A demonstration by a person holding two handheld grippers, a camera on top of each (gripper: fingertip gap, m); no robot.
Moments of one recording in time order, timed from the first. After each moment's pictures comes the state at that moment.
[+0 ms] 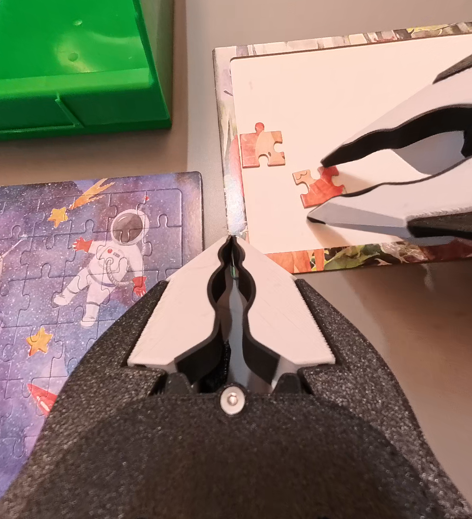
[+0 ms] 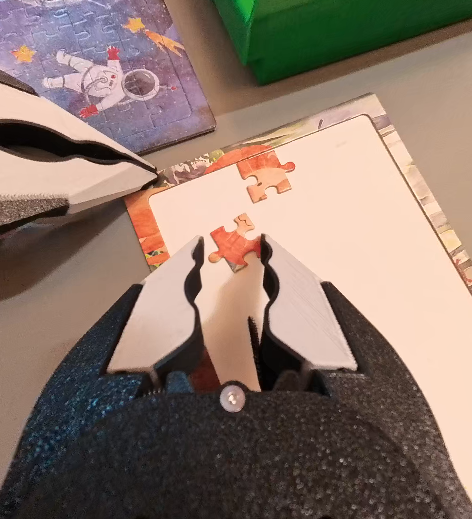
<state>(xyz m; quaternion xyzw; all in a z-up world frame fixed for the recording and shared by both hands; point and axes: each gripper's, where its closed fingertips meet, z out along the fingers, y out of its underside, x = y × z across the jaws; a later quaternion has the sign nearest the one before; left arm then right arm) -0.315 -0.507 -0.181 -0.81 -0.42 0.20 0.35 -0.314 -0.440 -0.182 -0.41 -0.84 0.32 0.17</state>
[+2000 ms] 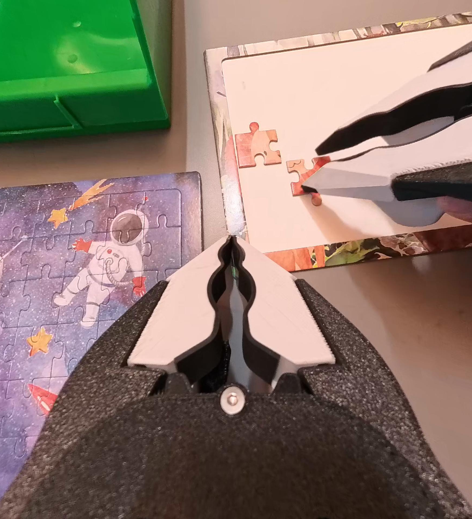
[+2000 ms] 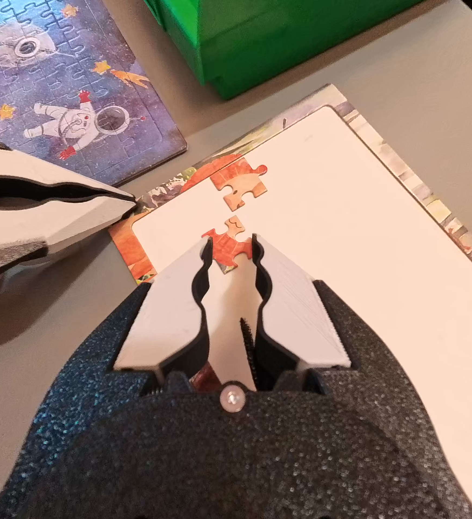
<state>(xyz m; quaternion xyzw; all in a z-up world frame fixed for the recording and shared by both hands) -0.314 -0.506 -0.181 -0.81 -0.42 0.20 0.35 -0.328 -0.433 -0.179 -0.47 -0.80 0.34 0.17</state>
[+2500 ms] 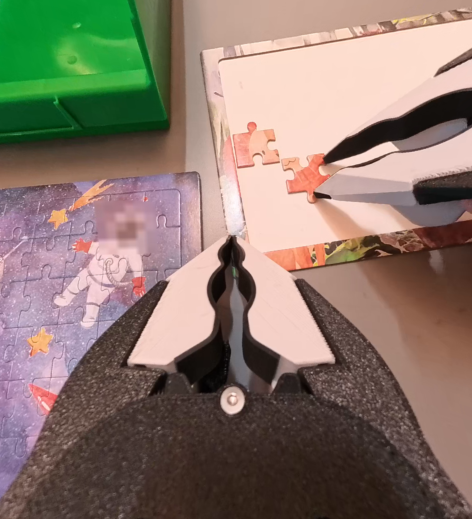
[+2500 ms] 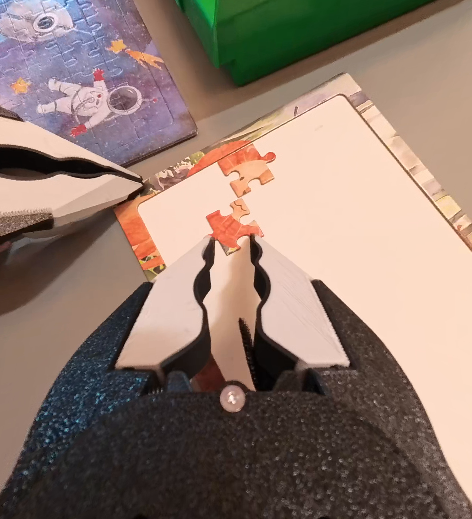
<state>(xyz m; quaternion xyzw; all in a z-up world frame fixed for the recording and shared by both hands) -0.314 -0.506 -0.181 -0.81 -0.42 0.21 0.35 -0.320 -0.431 -0.181 -0.44 -0.82 0.34 0.15</state>
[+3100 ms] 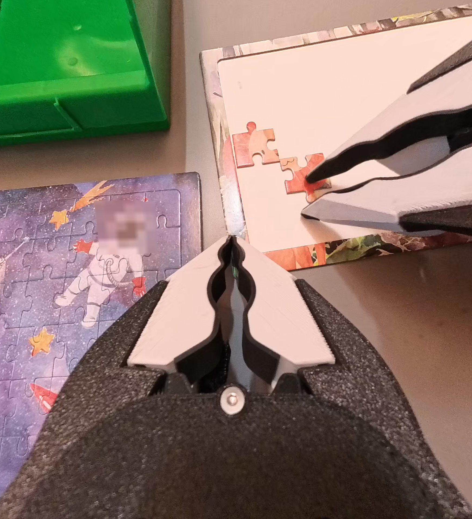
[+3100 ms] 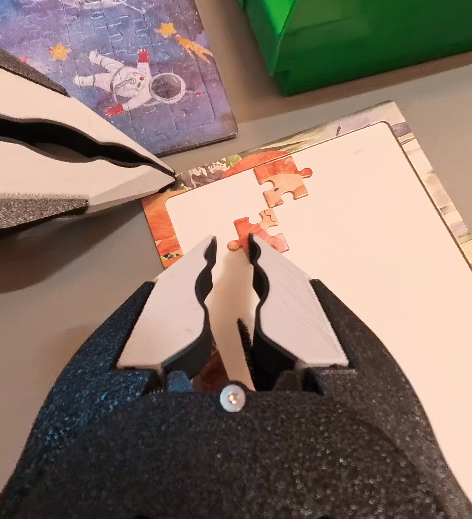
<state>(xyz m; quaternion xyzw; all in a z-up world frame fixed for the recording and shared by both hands) -0.314 -0.507 -0.181 -0.82 -0.42 0.21 0.34 -0.313 -0.450 -0.182 -0.37 -0.85 0.33 0.15</state>
